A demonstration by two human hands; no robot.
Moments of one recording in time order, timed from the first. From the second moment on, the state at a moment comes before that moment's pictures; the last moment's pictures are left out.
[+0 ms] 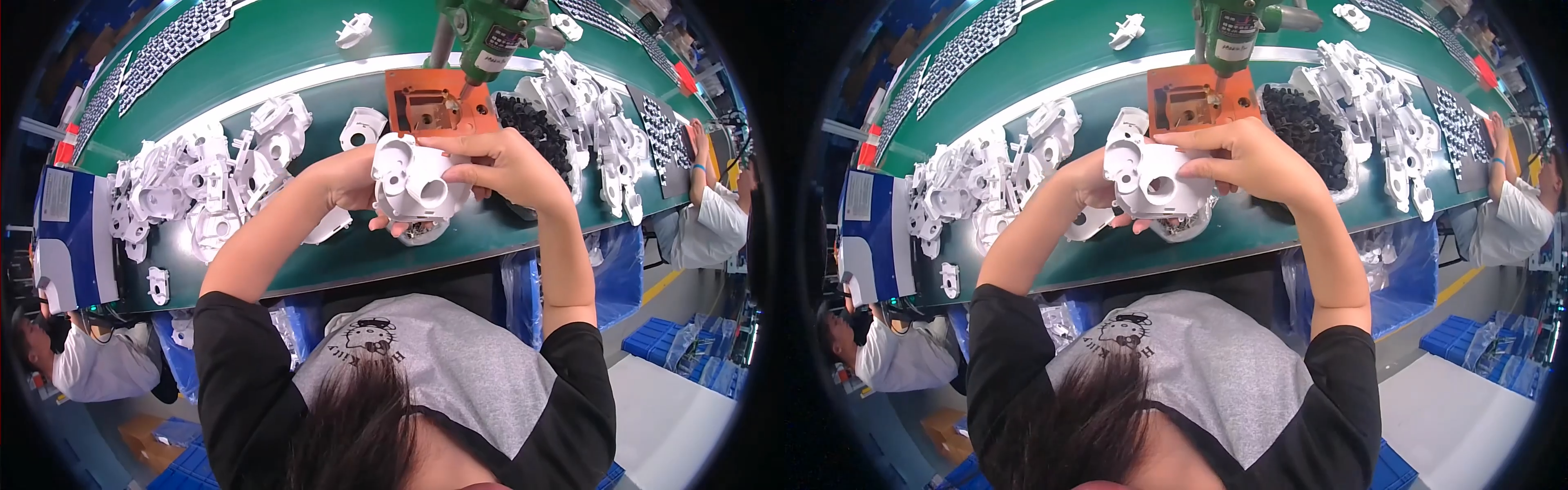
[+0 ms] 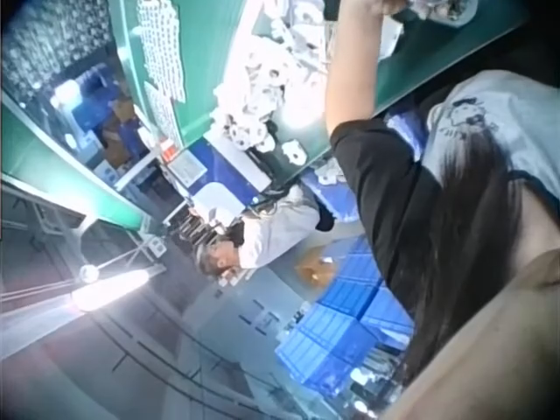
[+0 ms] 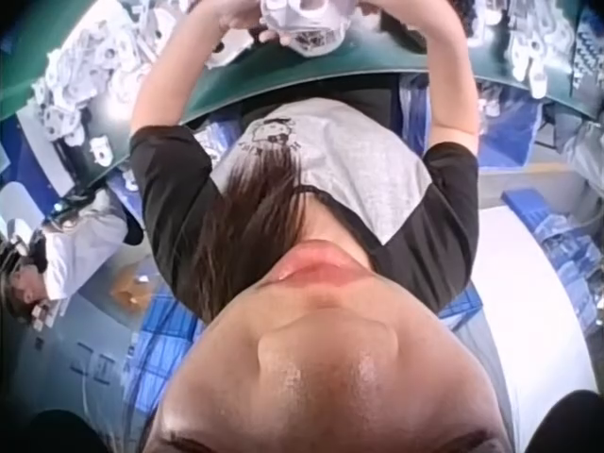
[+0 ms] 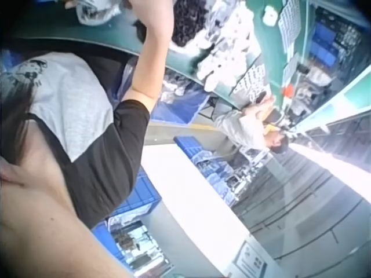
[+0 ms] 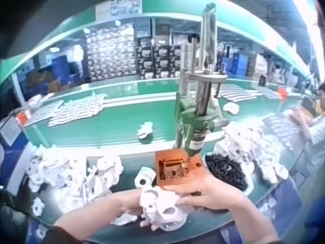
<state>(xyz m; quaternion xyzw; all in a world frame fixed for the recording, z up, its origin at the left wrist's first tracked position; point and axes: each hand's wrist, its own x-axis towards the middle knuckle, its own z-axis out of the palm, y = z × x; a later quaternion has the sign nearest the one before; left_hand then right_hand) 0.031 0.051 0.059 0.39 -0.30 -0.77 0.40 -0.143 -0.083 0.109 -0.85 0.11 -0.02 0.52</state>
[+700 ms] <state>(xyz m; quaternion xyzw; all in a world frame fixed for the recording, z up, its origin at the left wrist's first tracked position) 0.028 0.057 0.041 0.41 -0.19 -0.79 0.42 -0.142 -0.080 0.087 -0.82 0.11 -0.05 0.56</state>
